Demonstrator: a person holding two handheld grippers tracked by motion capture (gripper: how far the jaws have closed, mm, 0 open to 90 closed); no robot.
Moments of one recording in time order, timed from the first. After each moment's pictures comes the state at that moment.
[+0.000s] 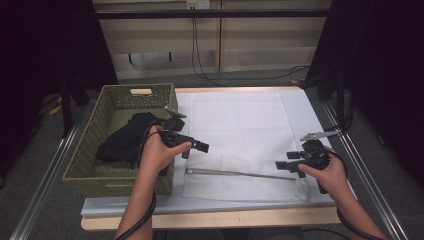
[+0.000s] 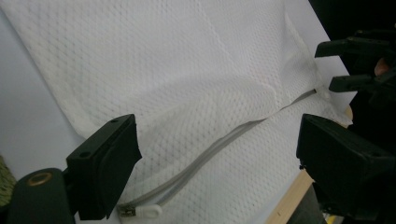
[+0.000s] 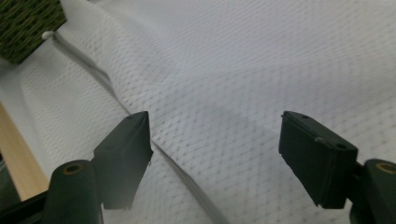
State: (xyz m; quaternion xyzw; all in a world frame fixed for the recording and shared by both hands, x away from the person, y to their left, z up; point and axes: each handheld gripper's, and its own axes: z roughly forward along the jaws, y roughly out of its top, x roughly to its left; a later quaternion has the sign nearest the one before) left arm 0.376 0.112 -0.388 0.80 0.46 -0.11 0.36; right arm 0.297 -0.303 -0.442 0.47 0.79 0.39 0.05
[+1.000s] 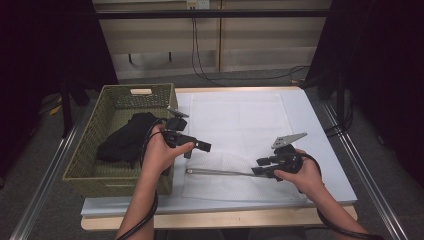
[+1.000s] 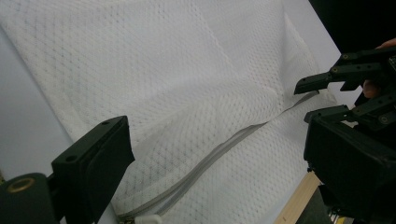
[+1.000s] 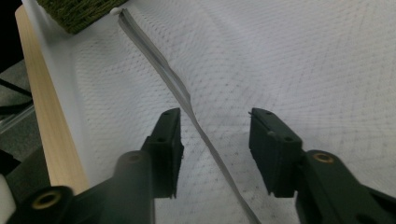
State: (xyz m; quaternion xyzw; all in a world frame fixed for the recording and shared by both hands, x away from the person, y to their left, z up) left arm 0.374 0.104 -0.389 0.80 0.47 -0.10 0.37; right arm 0.300 -0.234 -0.445 0.35 0.85 0.40 0.03
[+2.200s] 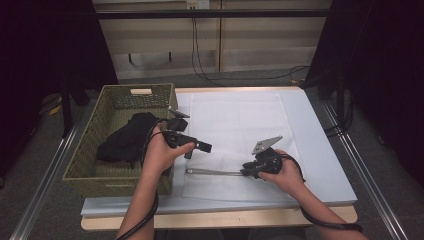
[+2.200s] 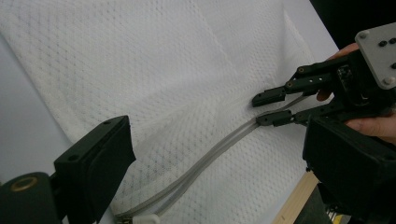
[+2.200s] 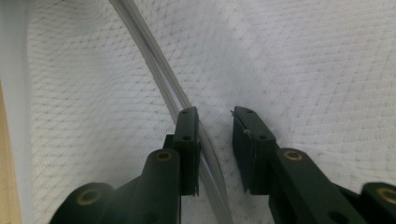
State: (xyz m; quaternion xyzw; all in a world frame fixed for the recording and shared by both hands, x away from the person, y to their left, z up) left arm 0.376 0.106 -0.391 0.81 0.45 -0.11 0.36; right arm 0.317 -0.197 -0.476 0.30 0.88 0.36 0.04
